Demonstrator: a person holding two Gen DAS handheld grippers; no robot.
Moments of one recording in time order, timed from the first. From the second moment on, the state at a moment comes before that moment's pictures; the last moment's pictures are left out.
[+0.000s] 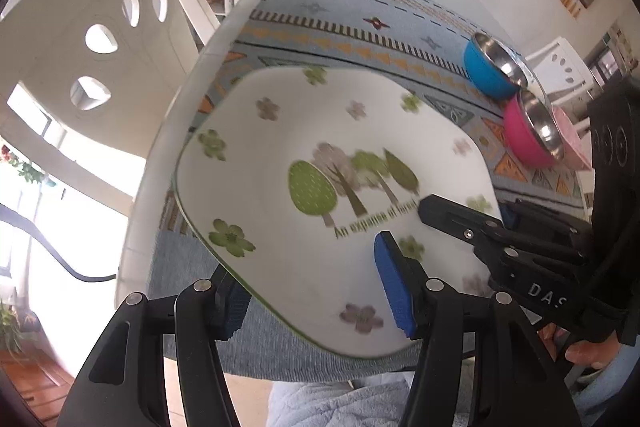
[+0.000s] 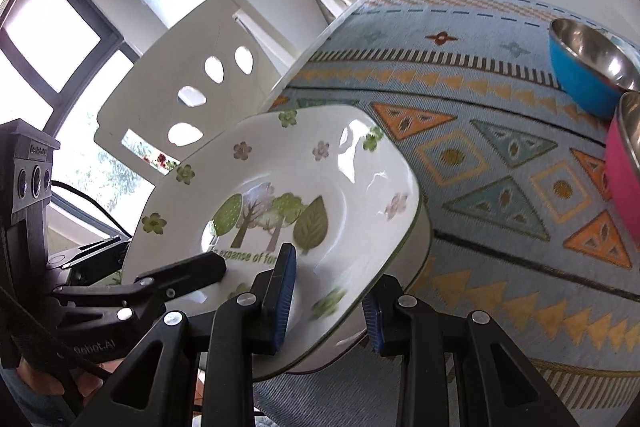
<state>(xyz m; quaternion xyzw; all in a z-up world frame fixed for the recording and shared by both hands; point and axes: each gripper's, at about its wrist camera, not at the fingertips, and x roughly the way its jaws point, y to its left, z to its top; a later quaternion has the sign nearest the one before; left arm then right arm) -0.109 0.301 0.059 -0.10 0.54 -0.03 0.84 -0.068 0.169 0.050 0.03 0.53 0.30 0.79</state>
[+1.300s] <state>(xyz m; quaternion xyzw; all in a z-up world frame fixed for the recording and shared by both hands) -0.125 0.305 0.055 -0.10 0.56 -0.05 0.82 -0.093 0.170 0.050 0.02 0.55 0.28 0.79</state>
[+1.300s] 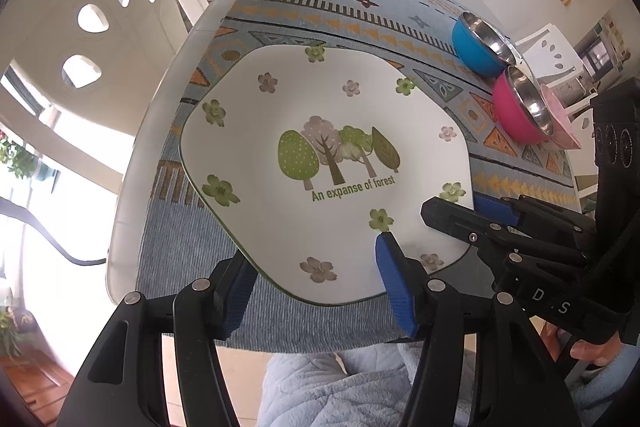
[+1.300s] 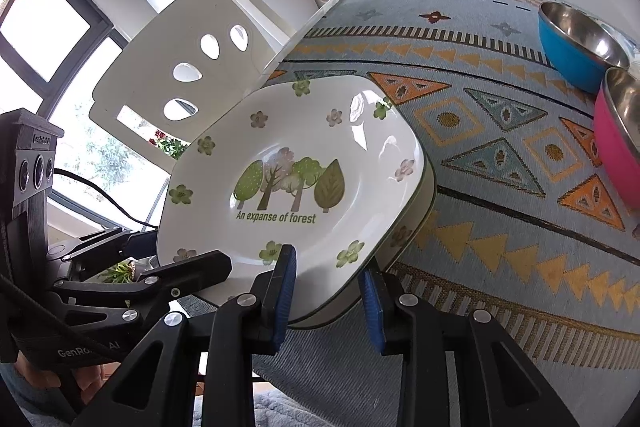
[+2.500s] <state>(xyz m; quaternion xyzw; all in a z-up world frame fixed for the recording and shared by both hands) -0.091 0.265 0.237 -0.11 0.41 -0.14 0.89 -0.103 0.039 0.252 0.03 0.35 0.16 0.92</state>
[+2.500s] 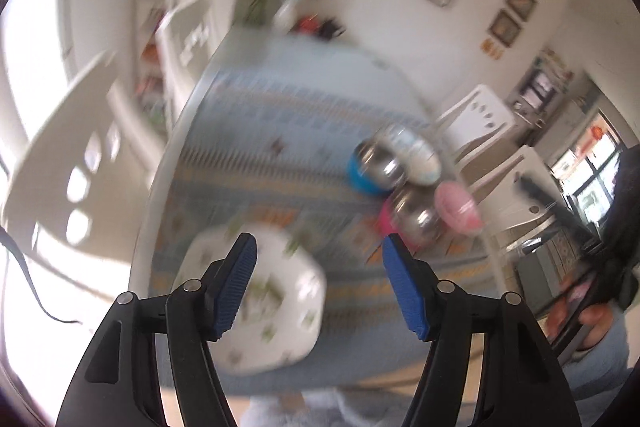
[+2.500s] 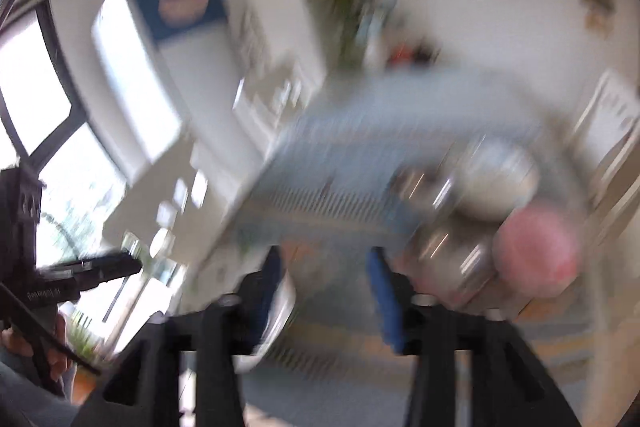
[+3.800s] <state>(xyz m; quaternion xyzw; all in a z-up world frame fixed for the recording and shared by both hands) 0.292 -0.027 0.070 0.06 0.59 -0.20 0.78 0.193 -0.277 0.107 0.15 0.47 0.07 0.87</state>
